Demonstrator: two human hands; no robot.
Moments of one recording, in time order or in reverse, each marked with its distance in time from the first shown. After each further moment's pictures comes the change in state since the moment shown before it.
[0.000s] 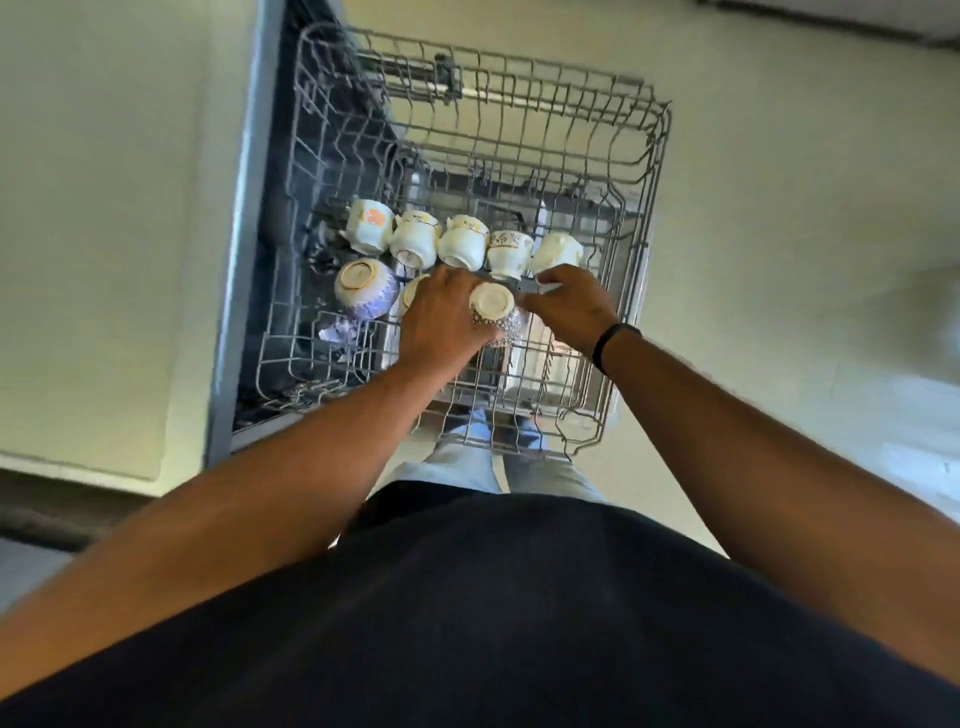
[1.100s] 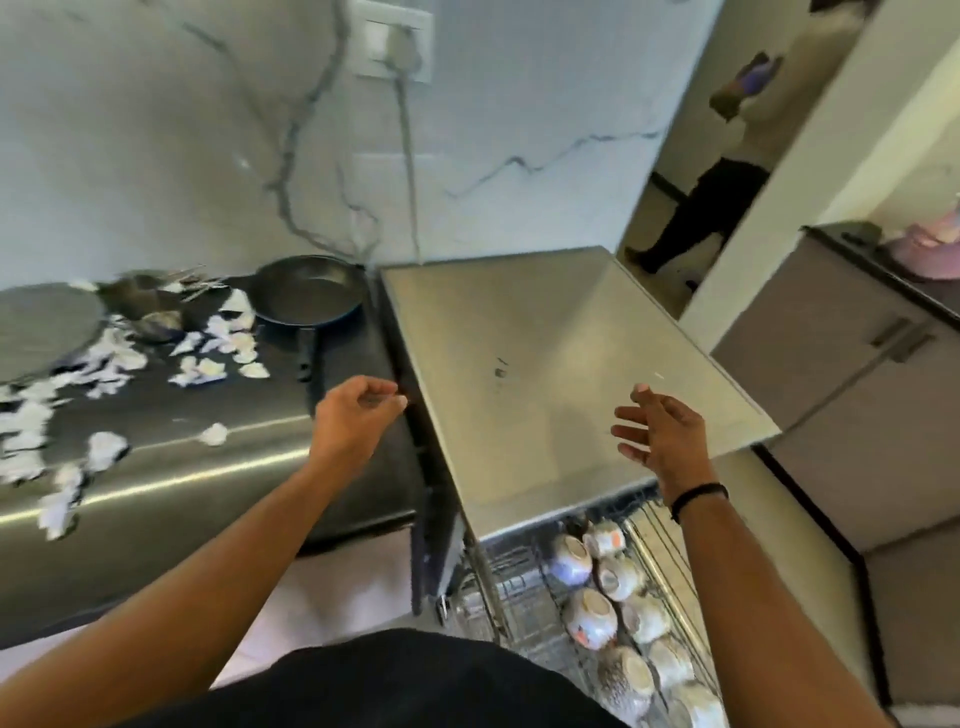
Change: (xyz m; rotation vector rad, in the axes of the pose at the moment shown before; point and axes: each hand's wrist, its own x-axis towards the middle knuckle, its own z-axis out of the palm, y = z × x) left_hand -0.324 -0.183 -0.226 -0.798 1.235 -0.645; right_hand -0.205 -0.299 0.124 0.088 -0.351 -0.671
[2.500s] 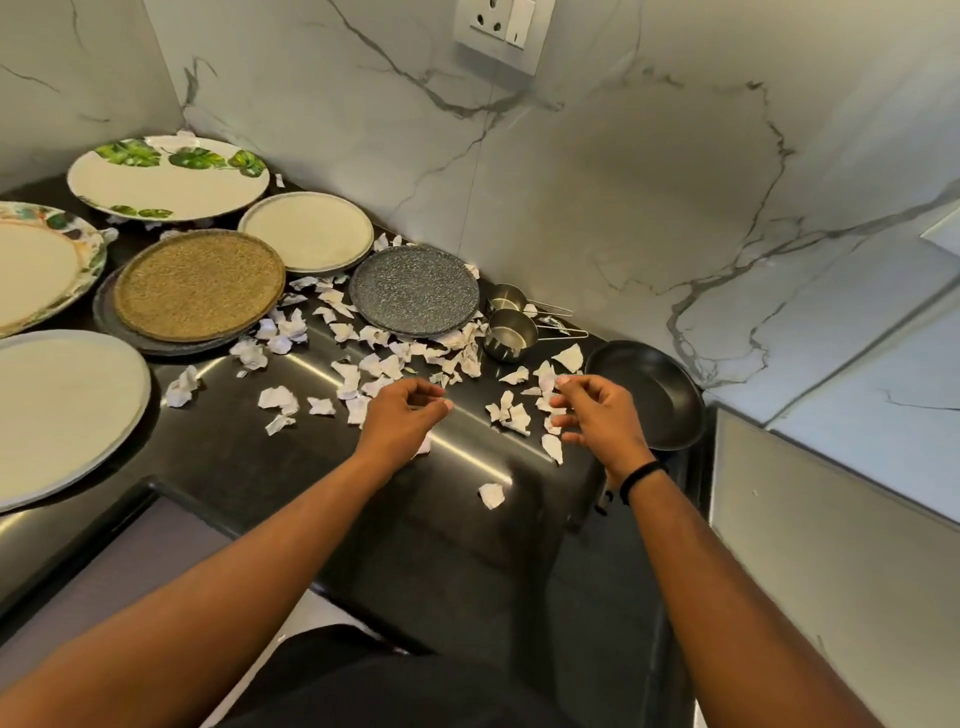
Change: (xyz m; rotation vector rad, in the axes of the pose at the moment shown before) left_hand 0.075 -0.147 -0.256 -0.220 0.522 -0.359; right_hand -0.028 -0.036 0.505 -0.490 -0.957 -0.213
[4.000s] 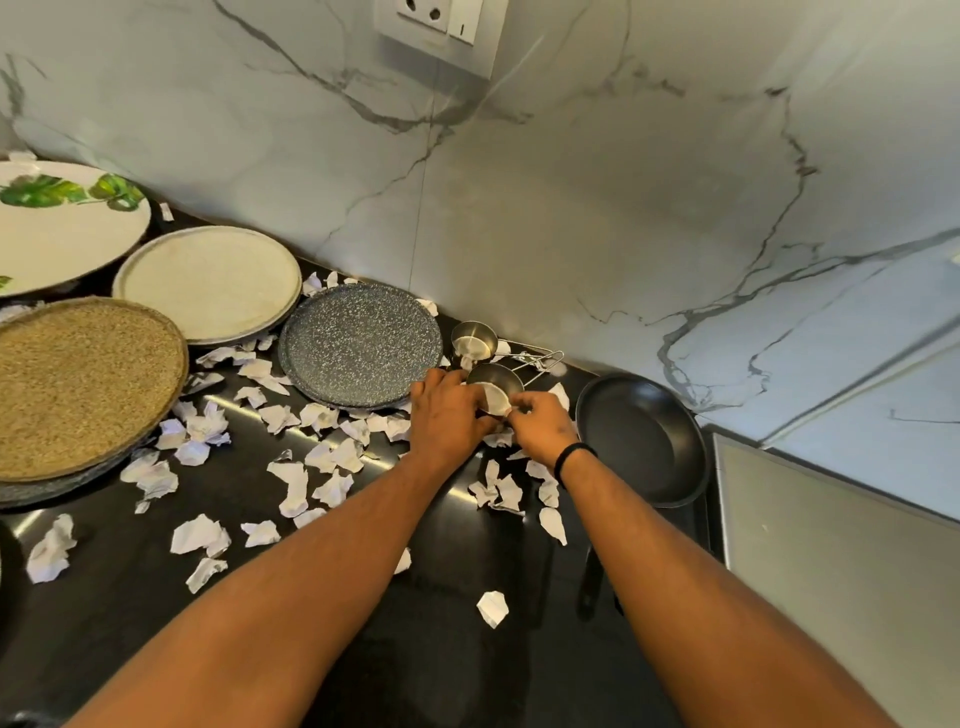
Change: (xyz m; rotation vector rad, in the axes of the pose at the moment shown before) left_hand 0.160 0.018 0.095 0.851 -0.093 0.441; right_hand 0.149 0.006 0.056 -0.387 0.031 0.114
